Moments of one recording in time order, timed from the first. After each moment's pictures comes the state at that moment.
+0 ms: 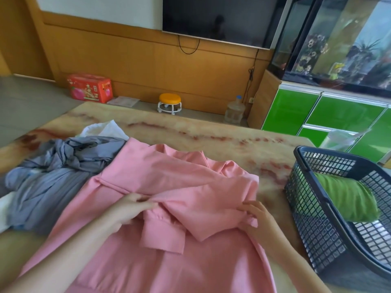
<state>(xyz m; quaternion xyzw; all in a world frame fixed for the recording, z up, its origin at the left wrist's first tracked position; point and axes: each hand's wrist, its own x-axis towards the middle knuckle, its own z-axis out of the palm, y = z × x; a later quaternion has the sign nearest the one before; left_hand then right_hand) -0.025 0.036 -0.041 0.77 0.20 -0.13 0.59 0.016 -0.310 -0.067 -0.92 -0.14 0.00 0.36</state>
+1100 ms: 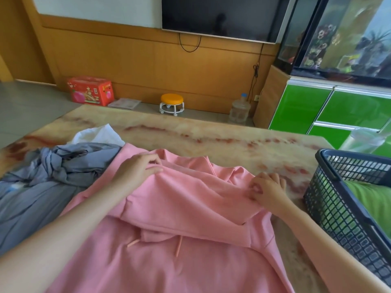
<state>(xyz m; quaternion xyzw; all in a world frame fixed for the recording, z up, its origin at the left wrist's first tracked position) 0.092 0.067 -0.025 0.95 -0.01 0.15 0.27 0.147 -0.293 -0.052 -0.99 -0.10 -0.06 0.10</state>
